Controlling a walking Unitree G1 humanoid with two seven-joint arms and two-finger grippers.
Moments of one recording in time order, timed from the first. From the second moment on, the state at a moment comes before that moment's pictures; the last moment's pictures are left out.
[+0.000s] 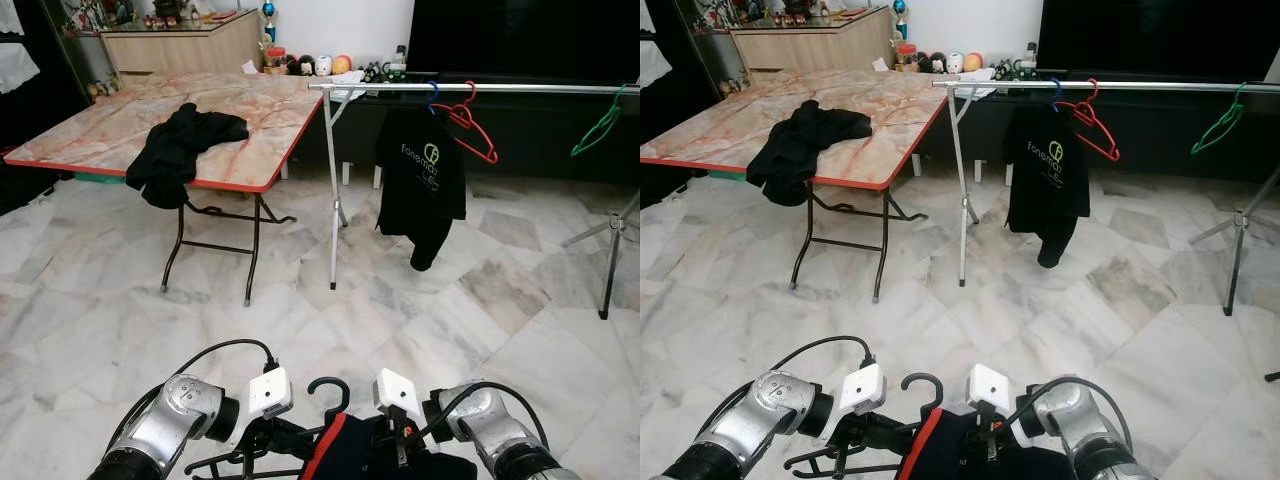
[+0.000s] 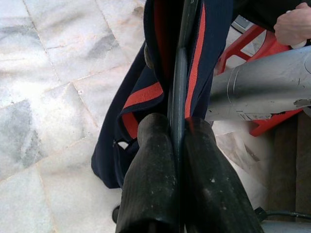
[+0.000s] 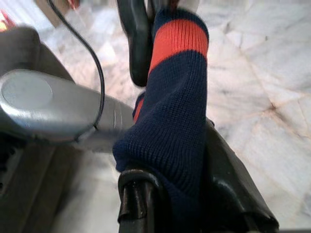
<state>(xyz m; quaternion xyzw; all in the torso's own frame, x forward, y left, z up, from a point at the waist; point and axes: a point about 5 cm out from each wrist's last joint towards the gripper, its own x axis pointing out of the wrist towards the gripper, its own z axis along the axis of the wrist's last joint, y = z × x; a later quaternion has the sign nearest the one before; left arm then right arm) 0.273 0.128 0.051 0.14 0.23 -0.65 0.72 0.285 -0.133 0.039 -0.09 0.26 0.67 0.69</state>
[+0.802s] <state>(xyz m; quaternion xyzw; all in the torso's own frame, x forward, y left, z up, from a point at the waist) 0.275 0.128 0.053 0.14 0.23 -0.64 0.72 0.286 -0.145 0.054 0.05 0.20 0.65 0.73</state>
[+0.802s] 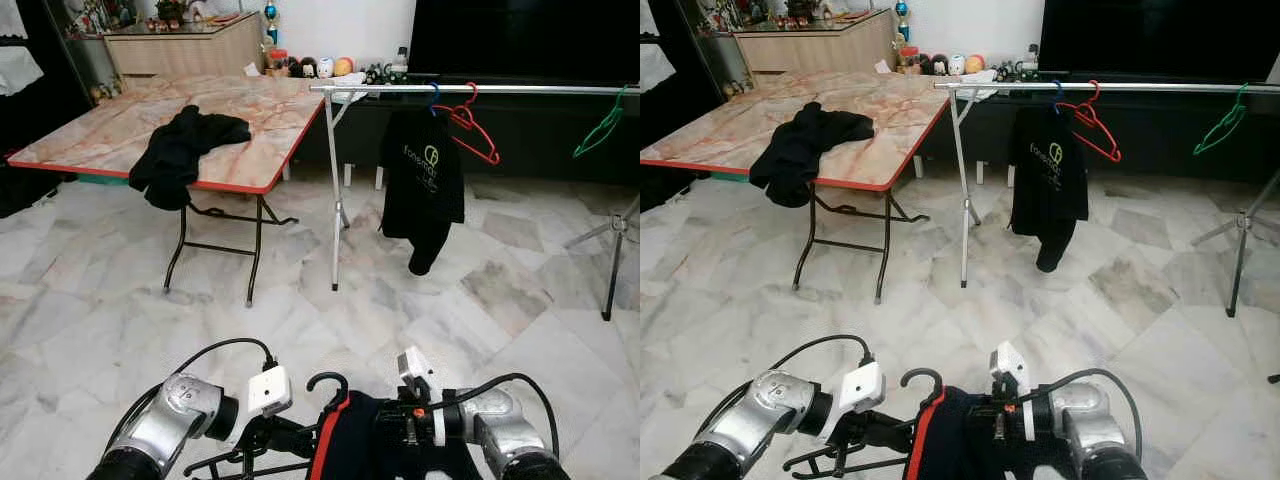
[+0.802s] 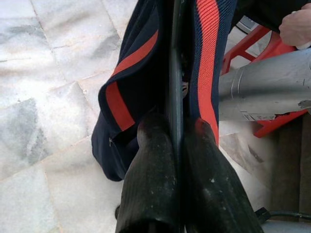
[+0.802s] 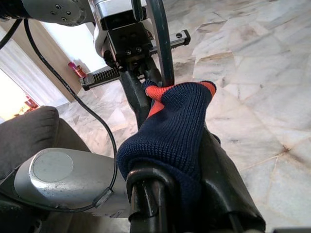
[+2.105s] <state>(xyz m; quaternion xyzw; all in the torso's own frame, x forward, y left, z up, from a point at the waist) 0.266 0.174 0.045 0.14 0.27 -0.60 0.74 0.255 -0.212 0.031 0.08 0.24 0.53 0.81</state>
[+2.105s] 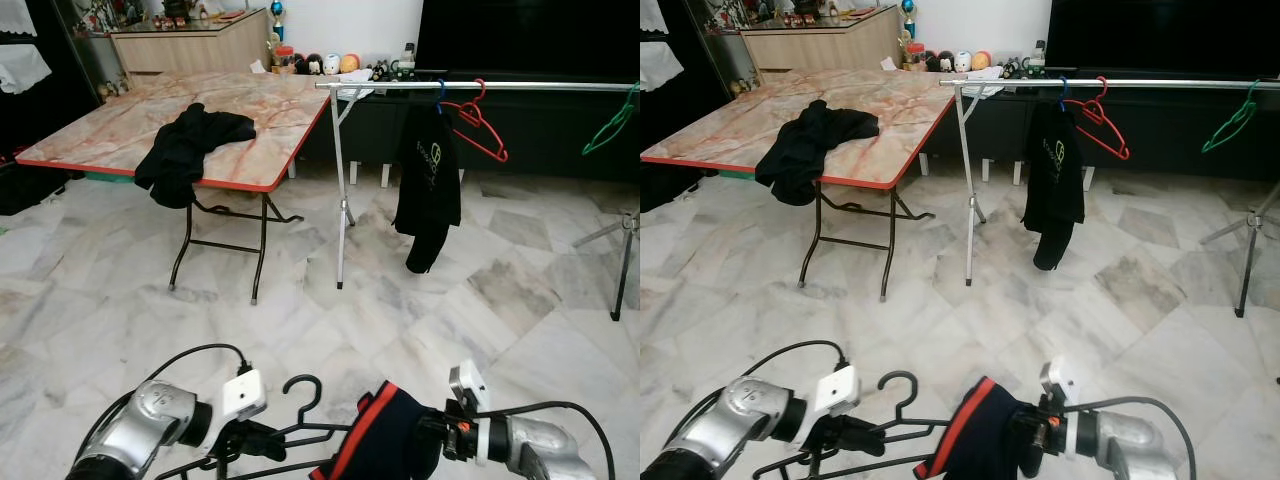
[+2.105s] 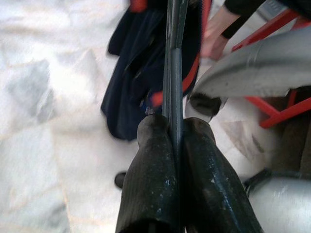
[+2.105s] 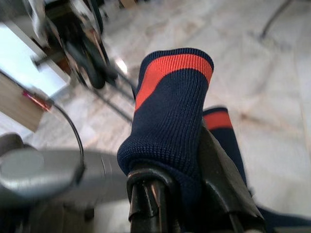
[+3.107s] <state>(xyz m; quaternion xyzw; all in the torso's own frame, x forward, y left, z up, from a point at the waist) 0.279 0.242 0.037 0.15 0.25 -0.24 0.93 0.302 -0.275 0.060 0.16 0.03 -0.07 0.98</state>
